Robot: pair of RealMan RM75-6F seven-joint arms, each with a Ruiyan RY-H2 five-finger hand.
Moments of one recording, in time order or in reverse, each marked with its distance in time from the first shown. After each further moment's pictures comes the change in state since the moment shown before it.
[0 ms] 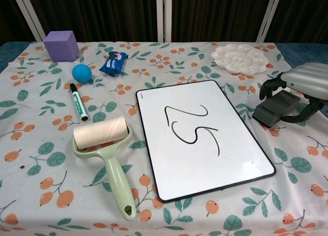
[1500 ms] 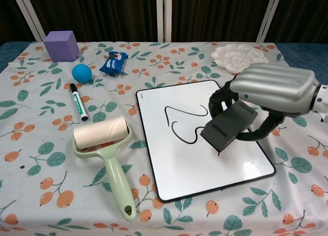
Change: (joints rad) left arm 0.025 0.001 0.012 0.020 0.001 0.024 -0.038; right arm 0.103 0.063 -0.062 -0.344 -0.158 0.015 -0.139
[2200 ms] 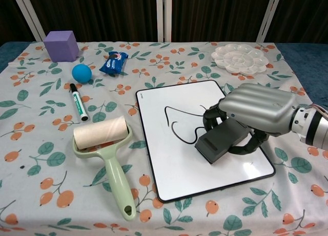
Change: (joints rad) left arm 0.011 -0.002 0.000 0.008 0.005 0.016 -0.008; right arm -0.024 -0.131 0.026 0.058 0.147 -0.053 -0.144
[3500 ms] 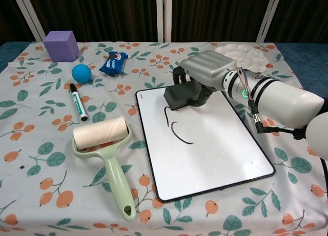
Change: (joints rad) left arm 0.001 0.020 -0.004 -0.013 0.013 0.006 -0.006; right arm 0.222 -0.332 0.226 0.434 0.260 -0.103 -0.034
